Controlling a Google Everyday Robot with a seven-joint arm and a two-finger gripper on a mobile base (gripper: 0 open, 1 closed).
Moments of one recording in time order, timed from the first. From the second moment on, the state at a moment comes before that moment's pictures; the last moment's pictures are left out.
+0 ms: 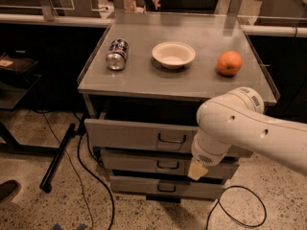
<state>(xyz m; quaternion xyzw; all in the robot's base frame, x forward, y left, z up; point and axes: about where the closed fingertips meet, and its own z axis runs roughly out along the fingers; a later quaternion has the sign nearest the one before) 0.454 -0.139 0.672 -0.54 0.84 -0.01 0.09</state>
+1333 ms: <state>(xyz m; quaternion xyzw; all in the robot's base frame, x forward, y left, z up) 0.527 -0.134 0.667 -0.52 0.84 -0.06 0.12</state>
